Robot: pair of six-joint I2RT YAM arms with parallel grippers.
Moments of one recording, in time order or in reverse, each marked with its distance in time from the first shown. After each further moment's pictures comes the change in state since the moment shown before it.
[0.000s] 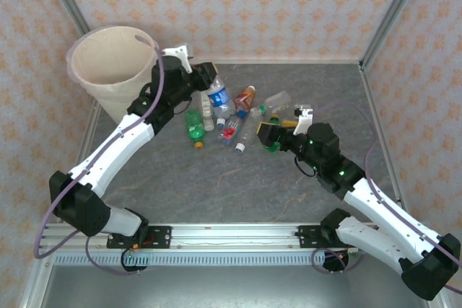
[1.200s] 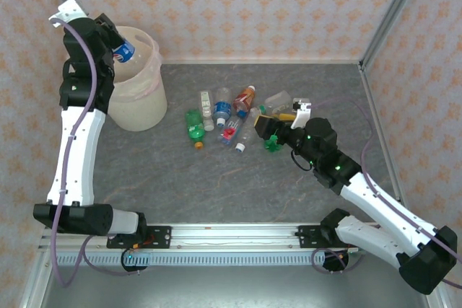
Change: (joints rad) left arm 0.419 -0.021 0.380 -0.226 -0.428 0.219; right arm 0.000 0.070 0.035 0.080 0.000 0.011
